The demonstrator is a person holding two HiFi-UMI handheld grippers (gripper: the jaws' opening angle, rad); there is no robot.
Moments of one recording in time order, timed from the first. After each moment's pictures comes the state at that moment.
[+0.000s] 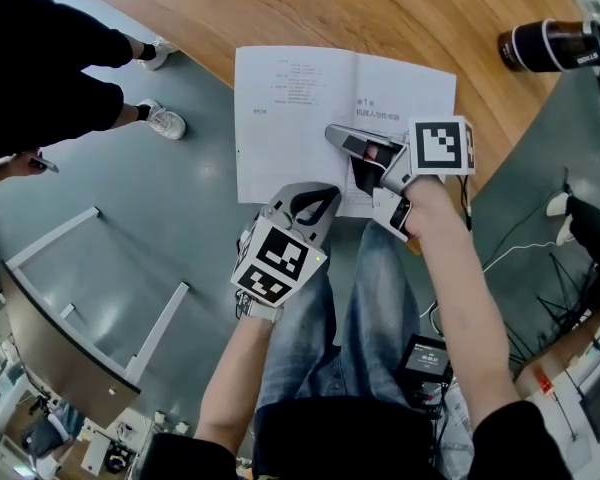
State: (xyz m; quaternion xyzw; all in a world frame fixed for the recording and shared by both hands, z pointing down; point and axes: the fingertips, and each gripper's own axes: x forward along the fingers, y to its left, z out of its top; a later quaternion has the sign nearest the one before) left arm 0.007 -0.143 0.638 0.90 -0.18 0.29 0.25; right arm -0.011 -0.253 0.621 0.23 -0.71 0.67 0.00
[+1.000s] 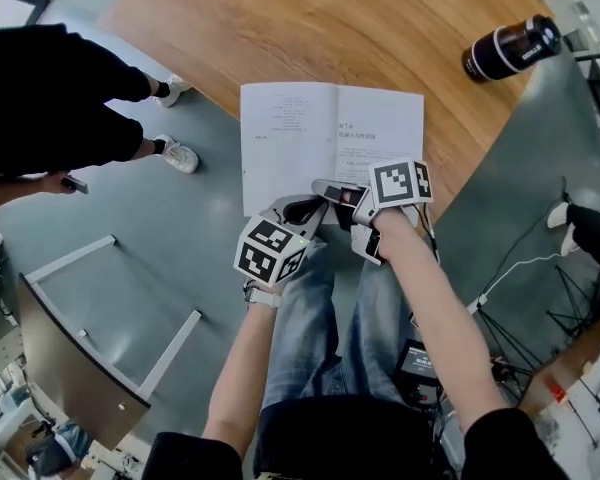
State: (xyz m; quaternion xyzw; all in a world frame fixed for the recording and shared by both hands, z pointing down) left arm 0.000 -0.143 0.647 0.88 -0.20 0.27 0.34; right arm -0.019 -0.187 0.641 0.24 -0.66 0.71 0.03
